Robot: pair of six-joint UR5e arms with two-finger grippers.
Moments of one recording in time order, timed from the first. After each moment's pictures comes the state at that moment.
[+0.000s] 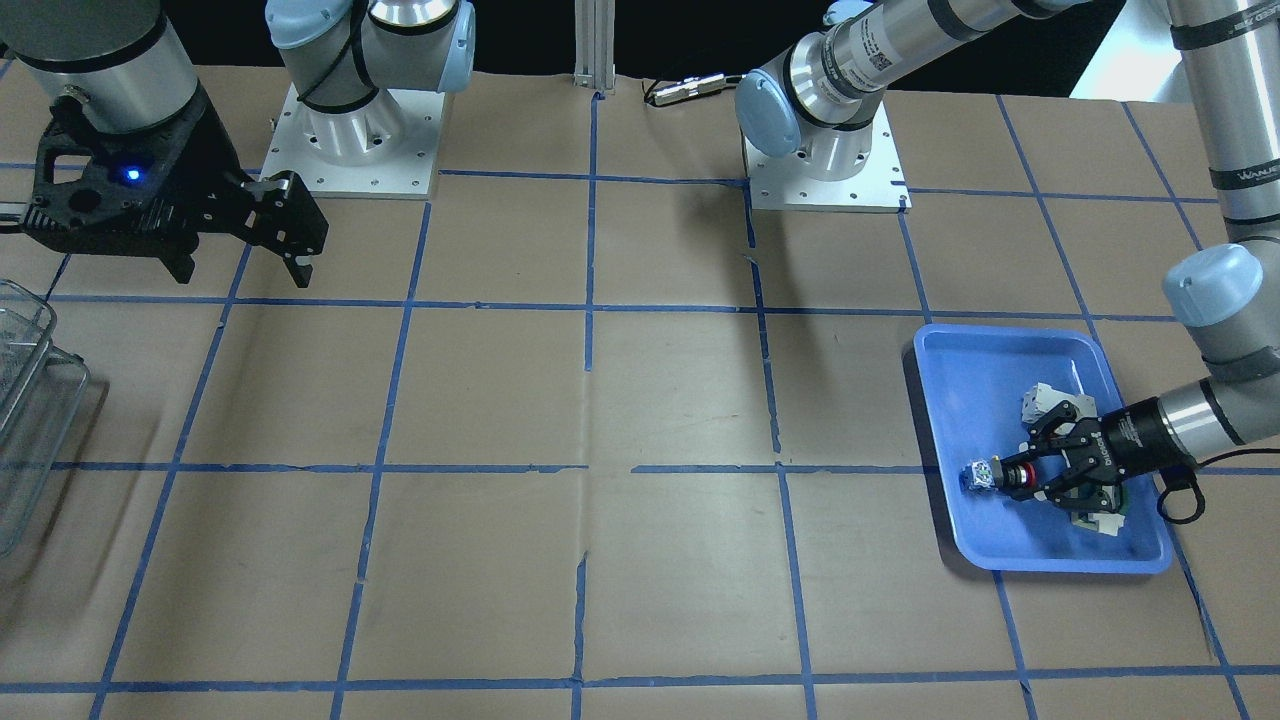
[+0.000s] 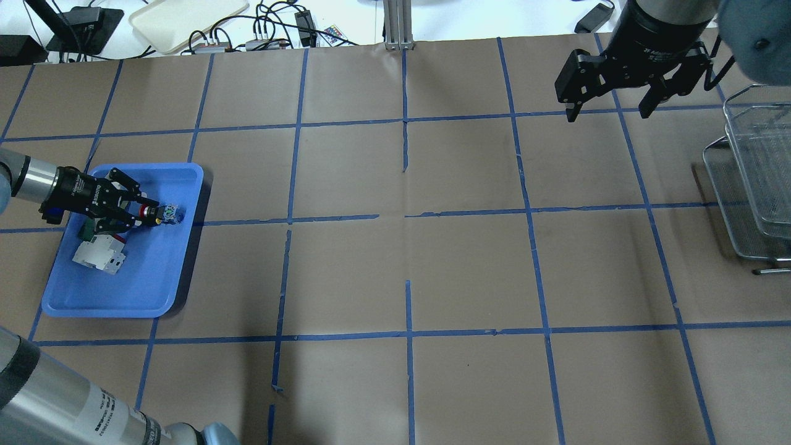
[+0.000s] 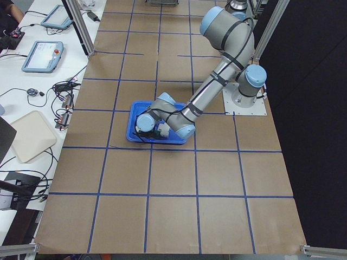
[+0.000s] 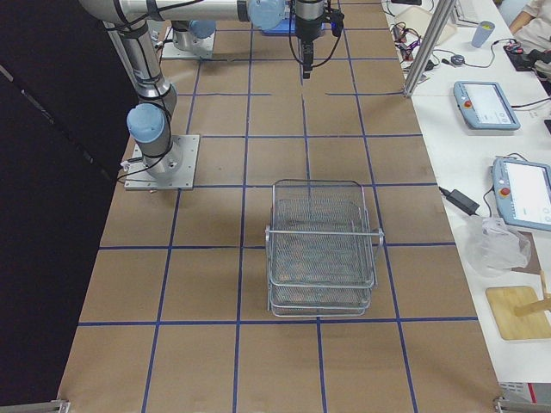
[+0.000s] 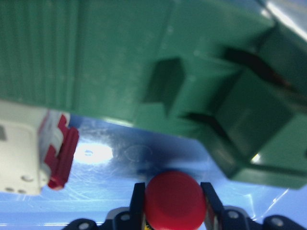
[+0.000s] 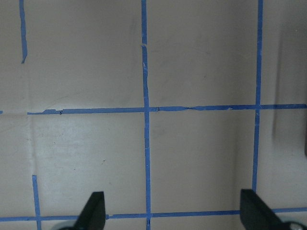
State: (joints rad) left arm -0.86 -2.16 -1.67 -1.31 1.08 -0.76; right arm 1.53 -1.53 1.51 -1.59 -1.59 -0.03
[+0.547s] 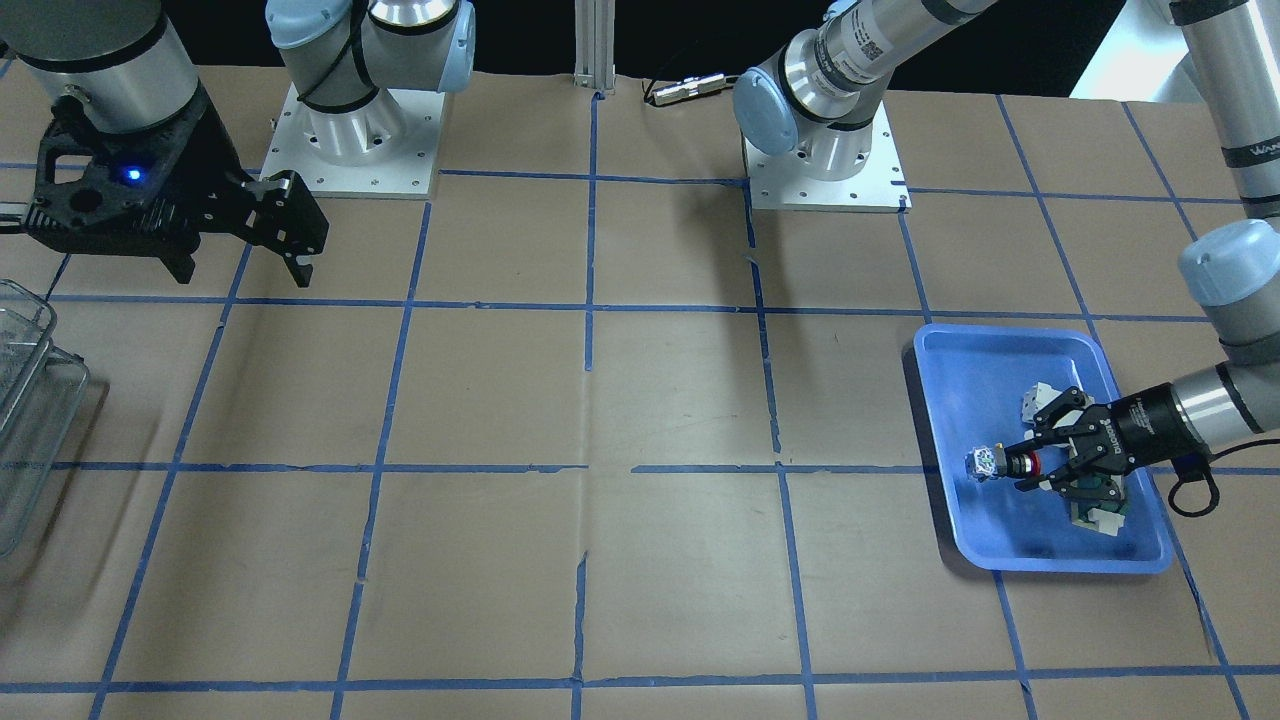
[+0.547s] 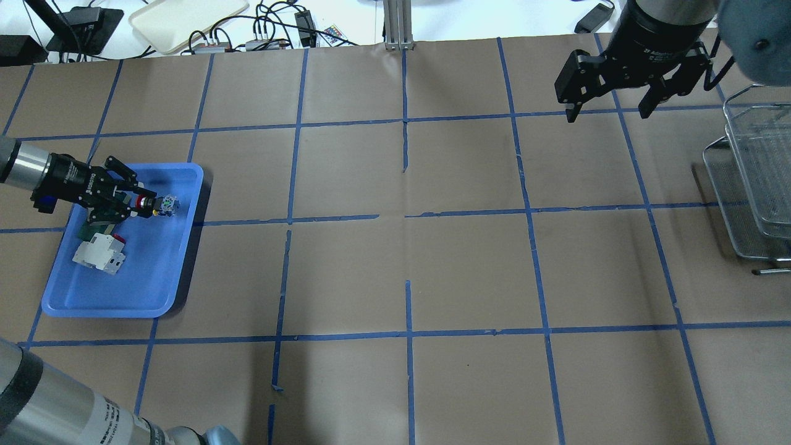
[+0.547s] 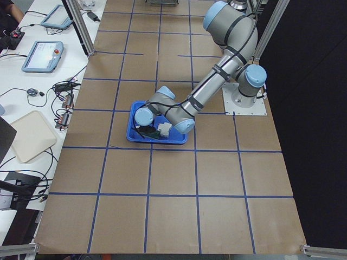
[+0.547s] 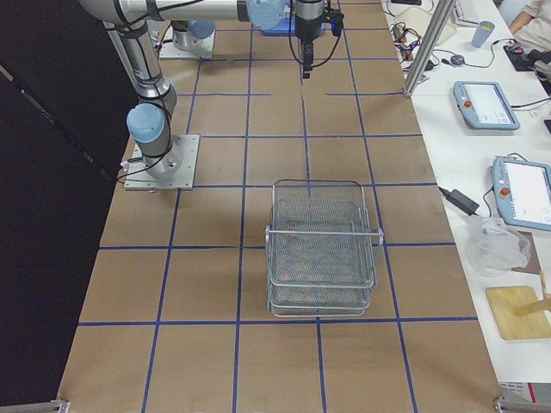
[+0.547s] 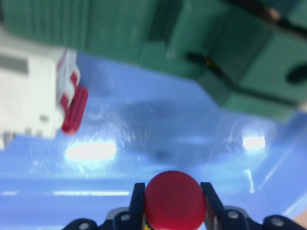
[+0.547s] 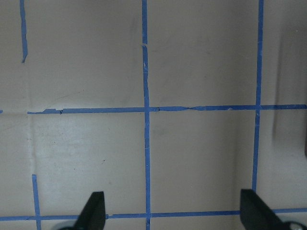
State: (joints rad) left arm -0.90 -2.08 -1.65 -1.40 1.08 -0.76; right arm 1.53 -1.53 1.51 -1.59 -1.59 -0.04
